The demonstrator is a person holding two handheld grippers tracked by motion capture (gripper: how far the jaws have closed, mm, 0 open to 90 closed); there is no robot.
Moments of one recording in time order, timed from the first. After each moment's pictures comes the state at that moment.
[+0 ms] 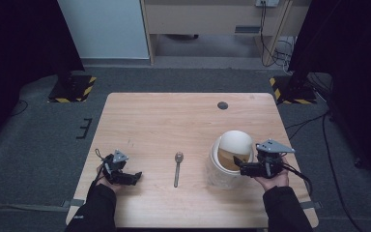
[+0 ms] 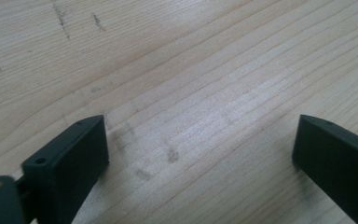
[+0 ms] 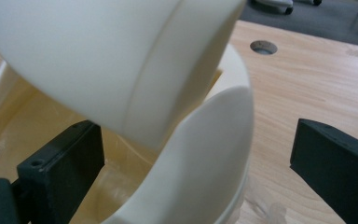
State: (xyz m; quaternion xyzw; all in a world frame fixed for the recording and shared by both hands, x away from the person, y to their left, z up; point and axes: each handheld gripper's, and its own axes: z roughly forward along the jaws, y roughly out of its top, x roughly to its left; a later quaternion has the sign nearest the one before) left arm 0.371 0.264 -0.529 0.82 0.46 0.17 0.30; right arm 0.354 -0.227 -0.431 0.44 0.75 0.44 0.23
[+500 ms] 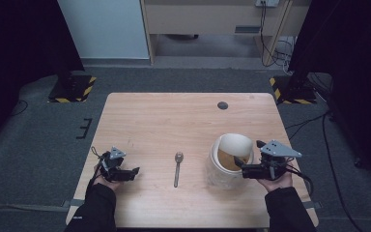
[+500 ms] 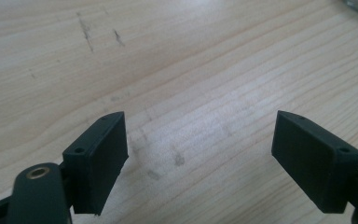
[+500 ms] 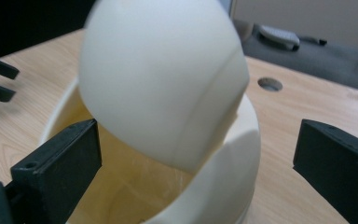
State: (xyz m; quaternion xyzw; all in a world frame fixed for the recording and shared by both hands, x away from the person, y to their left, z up) left arm 0.370 0.265 -0.510 0.80 0.48 0.17 0.32; right arm 0.340 -0.227 -0.414 0.39 0.75 0.48 0.25
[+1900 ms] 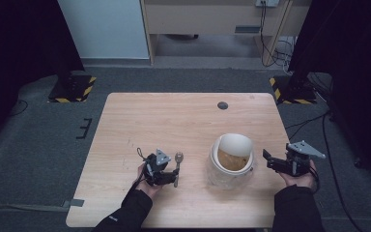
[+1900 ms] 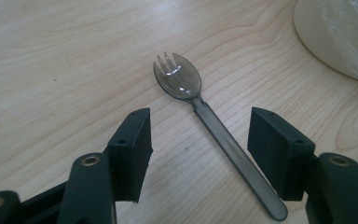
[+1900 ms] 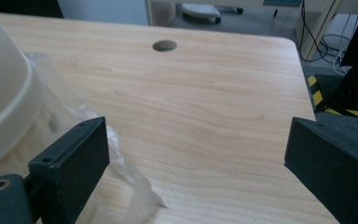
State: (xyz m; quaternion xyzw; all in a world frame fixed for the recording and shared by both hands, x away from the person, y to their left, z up) left arm 0.361 0.125 -0.505 0.82 0.41 0.17 0.35; right arm 0.367 -0.311 -0.462 0.52 0.68 0.42 0.30
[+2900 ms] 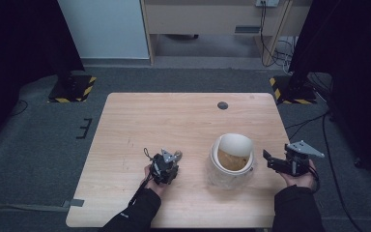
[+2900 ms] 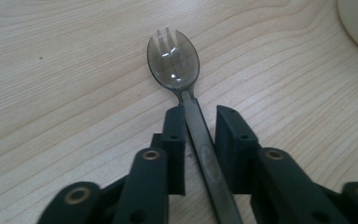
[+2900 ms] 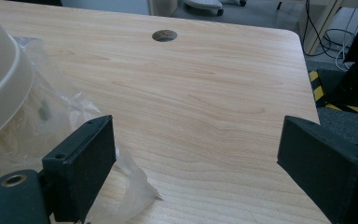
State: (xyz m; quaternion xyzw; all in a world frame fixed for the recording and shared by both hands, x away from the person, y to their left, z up) left arm 0.372 0.111 -0.521 0.82 0.45 0.17 0.31; right arm 0.368 -0.312 -0.464 0.52 0.69 0.41 0.29
